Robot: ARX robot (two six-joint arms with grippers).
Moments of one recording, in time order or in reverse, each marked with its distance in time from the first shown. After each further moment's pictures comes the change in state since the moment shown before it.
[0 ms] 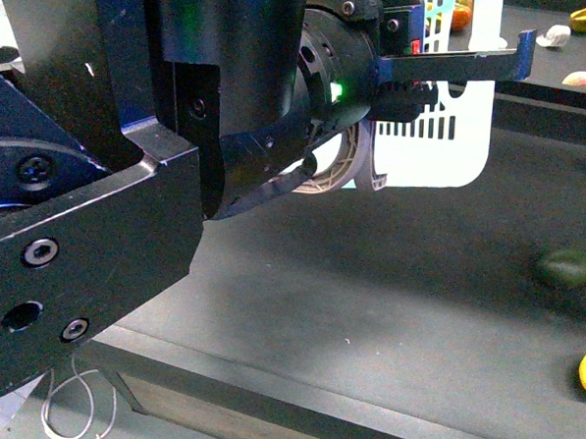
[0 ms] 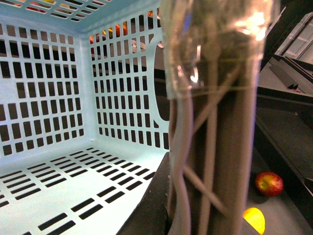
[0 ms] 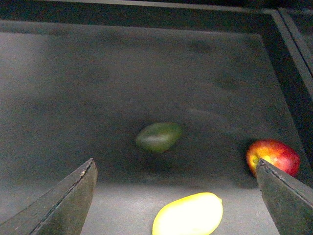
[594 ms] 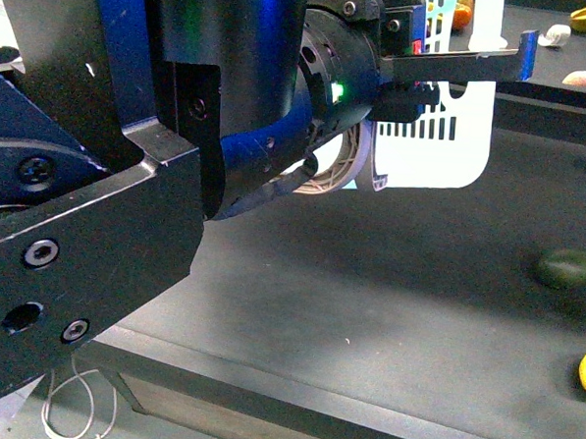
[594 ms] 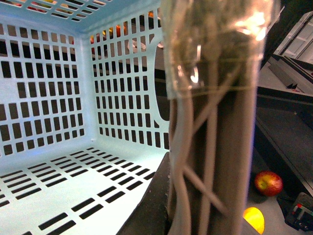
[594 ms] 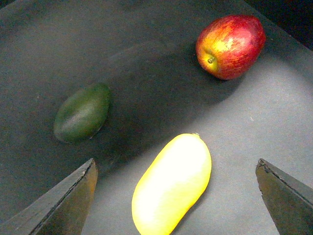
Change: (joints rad) left arm 0.000 0.000 0.000 0.000 0.002 0.000; right arm -0.019 0.525 0.171 0.171 0.327 0.510
